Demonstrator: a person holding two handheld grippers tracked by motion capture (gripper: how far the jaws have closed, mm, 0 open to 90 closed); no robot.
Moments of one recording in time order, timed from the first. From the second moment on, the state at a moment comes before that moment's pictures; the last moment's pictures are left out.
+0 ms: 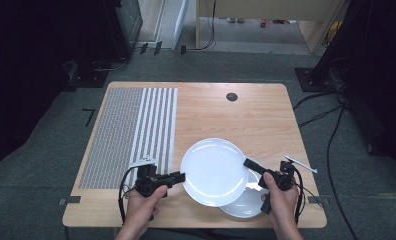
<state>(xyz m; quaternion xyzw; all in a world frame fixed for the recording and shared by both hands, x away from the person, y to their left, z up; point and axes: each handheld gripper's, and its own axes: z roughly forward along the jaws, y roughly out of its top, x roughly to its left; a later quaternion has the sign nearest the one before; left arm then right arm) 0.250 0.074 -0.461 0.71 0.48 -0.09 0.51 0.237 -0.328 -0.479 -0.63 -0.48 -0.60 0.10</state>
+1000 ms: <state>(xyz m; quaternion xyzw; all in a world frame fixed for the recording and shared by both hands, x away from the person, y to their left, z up) 0.280 0.209 -0.430 0.67 0.54 -0.01 0.51 0.311 -0.176 -0.469 -0.62 -0.48 -0.61 0.15</state>
